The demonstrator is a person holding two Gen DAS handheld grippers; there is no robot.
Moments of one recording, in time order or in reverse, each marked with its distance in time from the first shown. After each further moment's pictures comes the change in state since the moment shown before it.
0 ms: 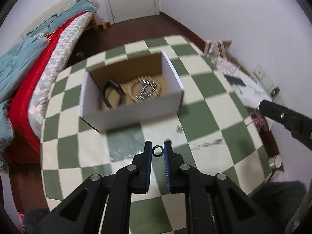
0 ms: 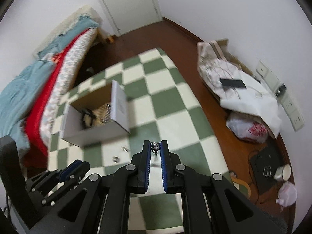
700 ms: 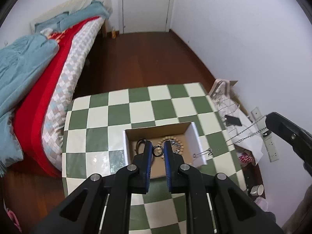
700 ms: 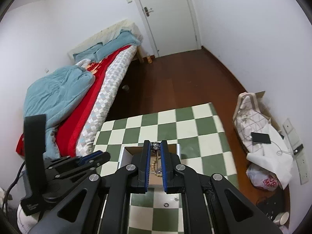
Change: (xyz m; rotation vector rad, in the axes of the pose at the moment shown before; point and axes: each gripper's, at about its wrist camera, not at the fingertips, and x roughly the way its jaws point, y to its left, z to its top) left arm -0.041 0.099 0.114 -0.123 -0.058 -0.068; right arm -0.057 0.123 0.112 -0.193 -0.135 0.169
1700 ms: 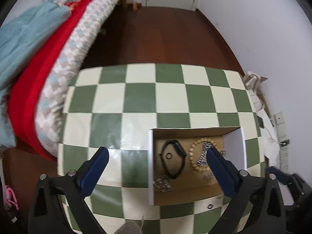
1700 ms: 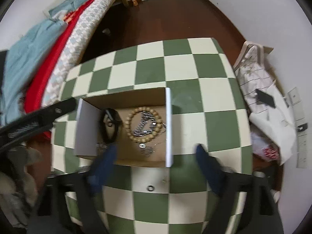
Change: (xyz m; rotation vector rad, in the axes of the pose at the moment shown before) left arm 0.091 0.051 0.016 -0.130 0.157 0.106; right arm 0.157 -0.032 -0.049 -0.006 0.435 -0.132
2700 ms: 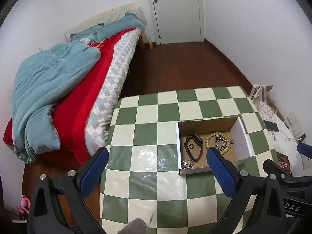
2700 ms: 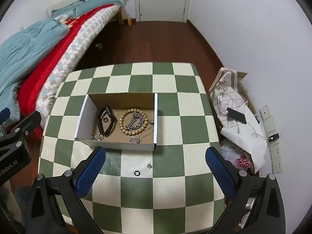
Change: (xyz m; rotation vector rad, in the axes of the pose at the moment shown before) left arm -0.117 -0.001 -0.091 0.073 -0.305 0.188; right arm -0.088 0.028 -0.063 -0.067 -0.202 -0.172
